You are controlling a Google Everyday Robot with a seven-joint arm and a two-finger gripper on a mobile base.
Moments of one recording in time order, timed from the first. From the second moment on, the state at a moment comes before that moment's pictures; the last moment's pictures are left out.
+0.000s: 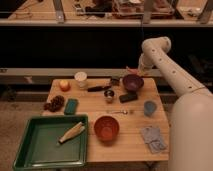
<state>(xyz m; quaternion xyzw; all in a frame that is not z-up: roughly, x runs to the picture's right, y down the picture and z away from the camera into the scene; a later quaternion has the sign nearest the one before) 0.238 -0.110 0.893 -0.15 -0.01 0.08 0.98</state>
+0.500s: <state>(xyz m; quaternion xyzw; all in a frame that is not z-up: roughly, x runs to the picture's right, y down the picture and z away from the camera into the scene) 0.265 -0.097 0.918 -0.17 -0.01 0.10 0.98</state>
